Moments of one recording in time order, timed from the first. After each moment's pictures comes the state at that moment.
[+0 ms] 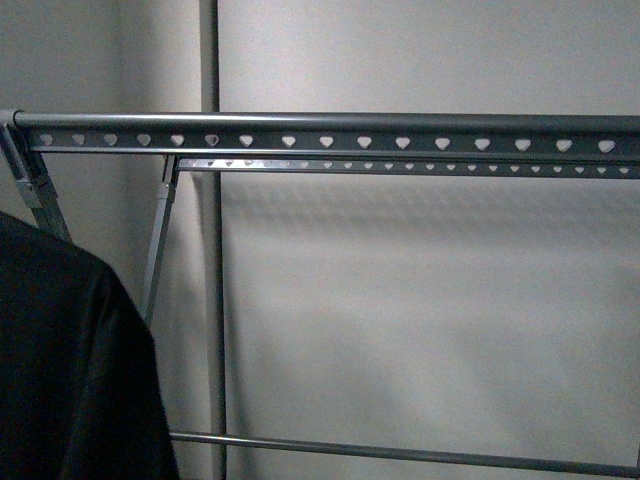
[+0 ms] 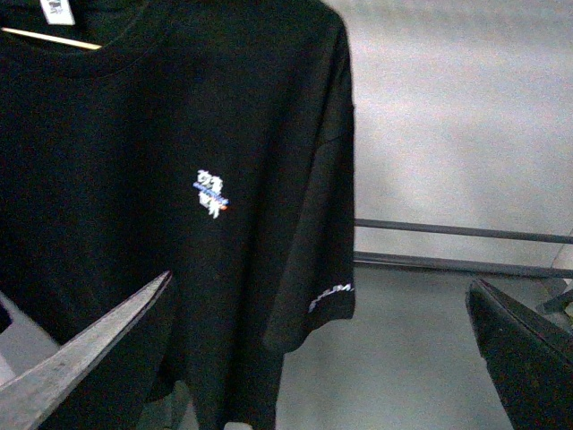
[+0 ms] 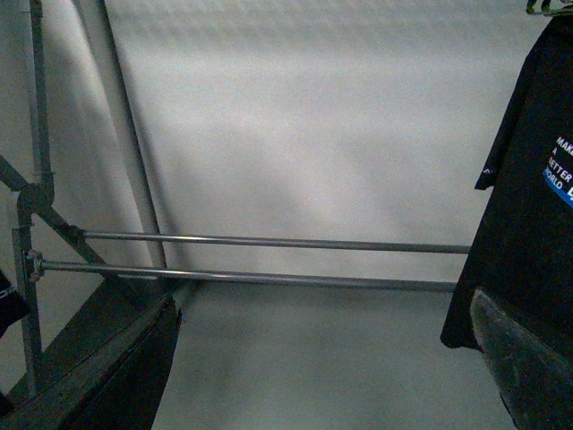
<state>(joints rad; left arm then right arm) 0.00 0.00 0.02 0.00 0.00 0.00 0.00 0.00 0.01 0.00 0.00 0.00</state>
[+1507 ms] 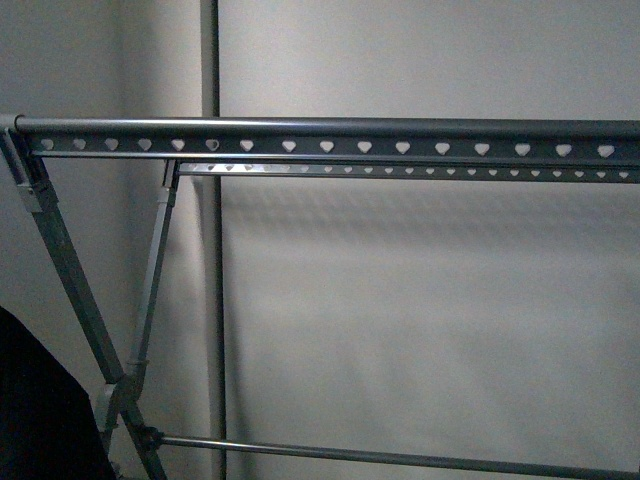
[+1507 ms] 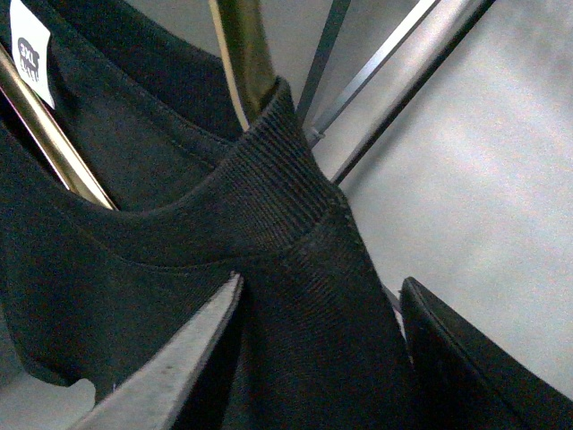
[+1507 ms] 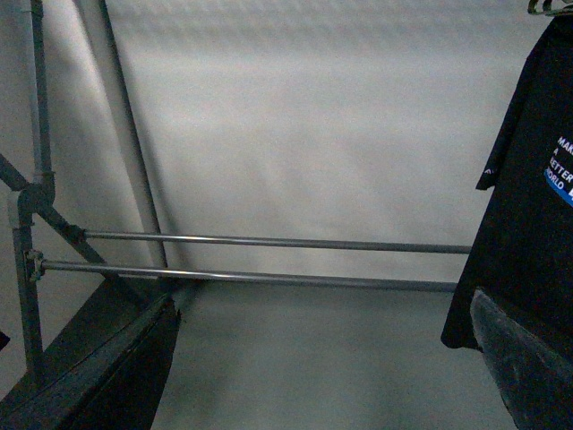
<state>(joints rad) 0.09 1.49 0.94 0.29 -0.35 -0.53 0.00 0.00 0.01 0.00 0.00 0.00</state>
